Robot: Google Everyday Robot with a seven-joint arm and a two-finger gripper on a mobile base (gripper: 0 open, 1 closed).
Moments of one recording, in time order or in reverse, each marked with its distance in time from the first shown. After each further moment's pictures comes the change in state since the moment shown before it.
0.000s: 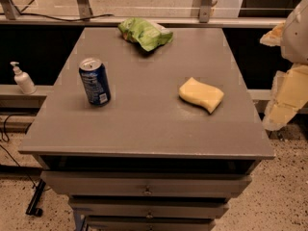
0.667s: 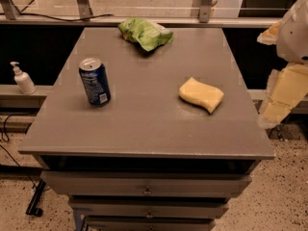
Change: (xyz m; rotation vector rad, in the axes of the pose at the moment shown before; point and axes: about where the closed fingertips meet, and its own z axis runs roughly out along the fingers) arm -0.007 -0.002 0.002 0.010 -0.014 0.007
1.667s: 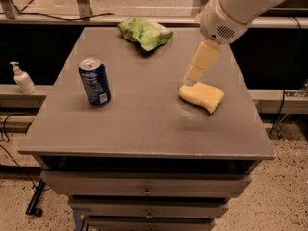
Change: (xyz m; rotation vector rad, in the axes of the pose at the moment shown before) arm -0.117 -0.096 0.082 0.064 -0.236 -0.032
